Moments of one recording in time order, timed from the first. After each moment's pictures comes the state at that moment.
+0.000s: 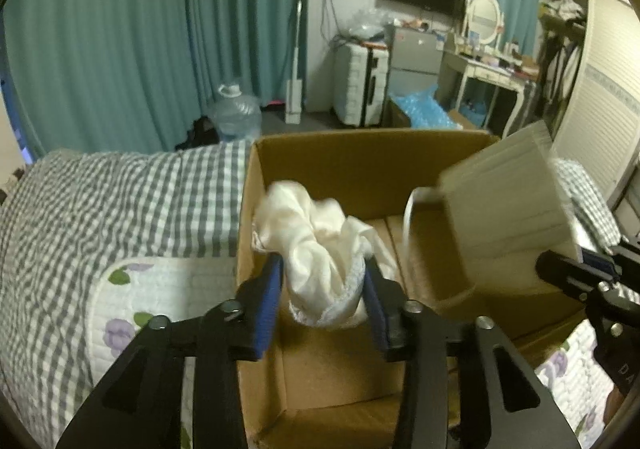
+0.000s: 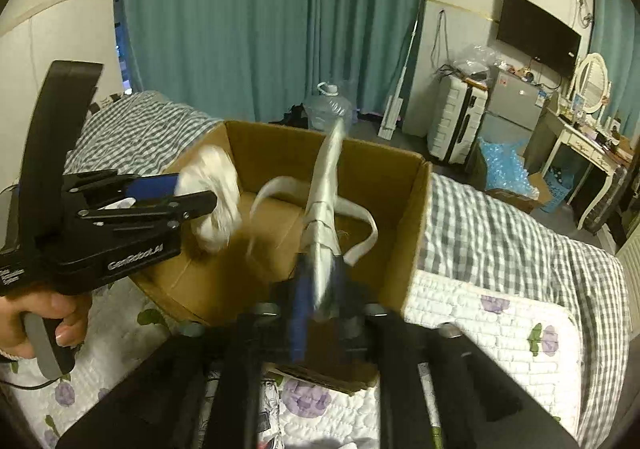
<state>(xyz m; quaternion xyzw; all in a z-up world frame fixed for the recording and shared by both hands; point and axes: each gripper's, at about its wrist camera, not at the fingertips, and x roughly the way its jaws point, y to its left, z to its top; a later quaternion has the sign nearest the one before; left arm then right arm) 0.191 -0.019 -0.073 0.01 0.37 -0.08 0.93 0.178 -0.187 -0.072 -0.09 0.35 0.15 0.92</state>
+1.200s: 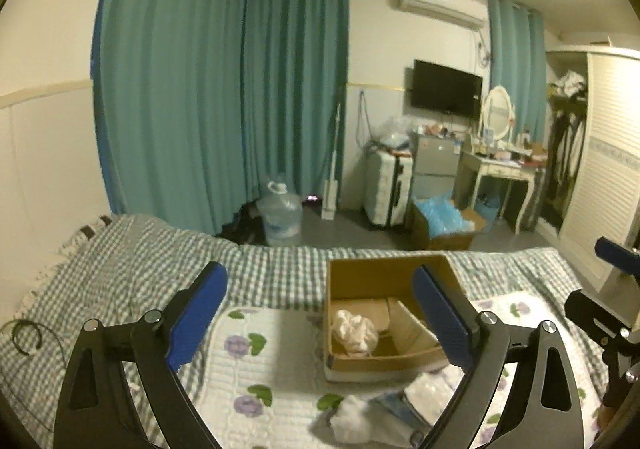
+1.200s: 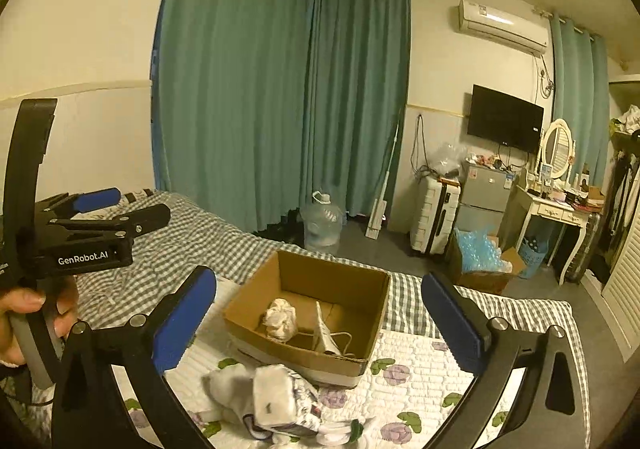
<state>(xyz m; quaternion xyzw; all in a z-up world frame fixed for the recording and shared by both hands) 0.029 0.044 0.081 -0.02 0.20 -0.01 0.98 -0.002 -0.178 0.082 -0.07 0.16 0.14 0.97</state>
